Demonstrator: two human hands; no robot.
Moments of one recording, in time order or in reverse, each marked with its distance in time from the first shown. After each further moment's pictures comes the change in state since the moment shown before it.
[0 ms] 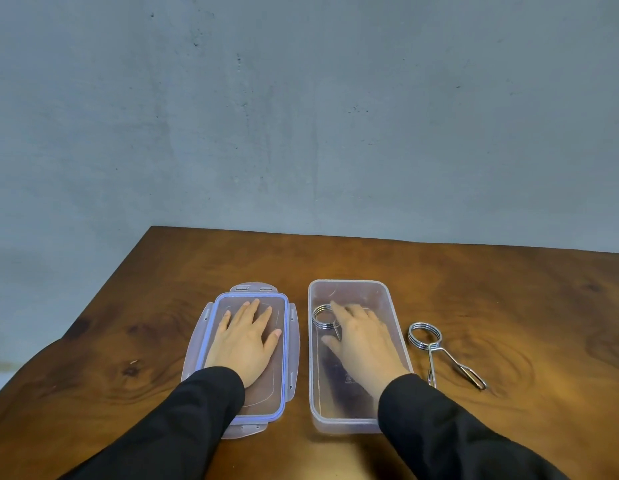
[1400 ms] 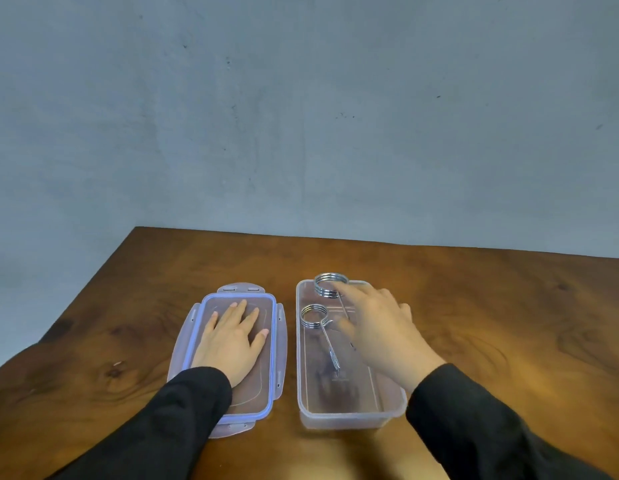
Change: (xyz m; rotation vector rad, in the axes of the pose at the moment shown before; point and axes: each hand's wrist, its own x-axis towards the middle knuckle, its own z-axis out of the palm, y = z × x) left_hand -0.006 0.004 -0.006 -0.034 -0.009 -0.006; right_hand -0.033 -0.007 -0.080 0.011 0.046 -0.048
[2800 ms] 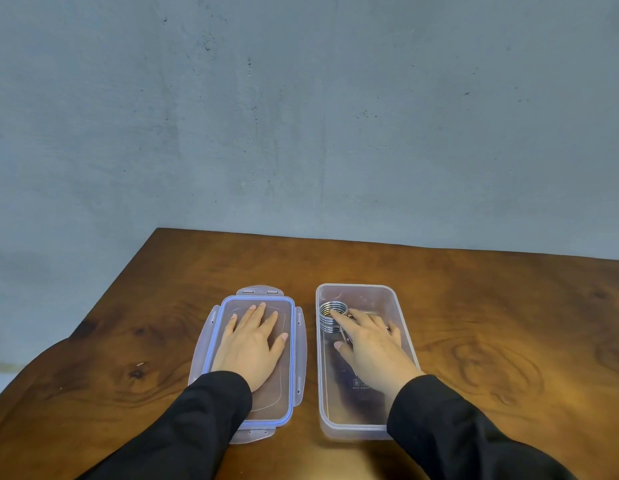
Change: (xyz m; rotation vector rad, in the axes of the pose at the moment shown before) left_hand 0.007 -0.006 0.006 0.008 0.001 0.013; right_hand 0.031 0.019 0.083 -0.078 -0.173 0.021
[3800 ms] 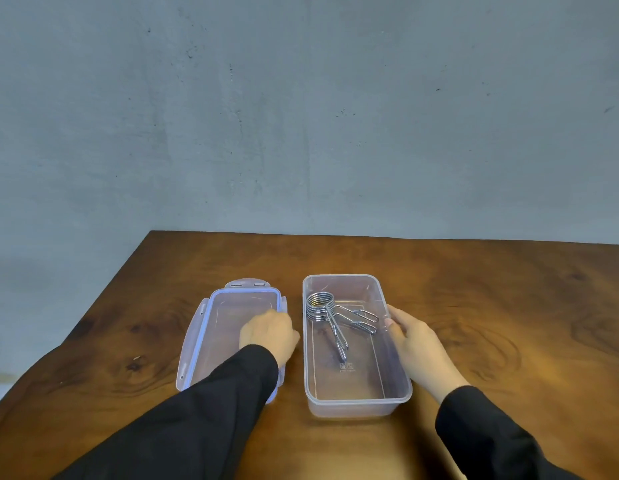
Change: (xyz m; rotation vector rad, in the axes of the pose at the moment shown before) left_hand -0.007 0.073 -0.028 0.104 -0.056 -0.099; right_hand -0.052 0.068 -0.019 0.607 0.179 0.213
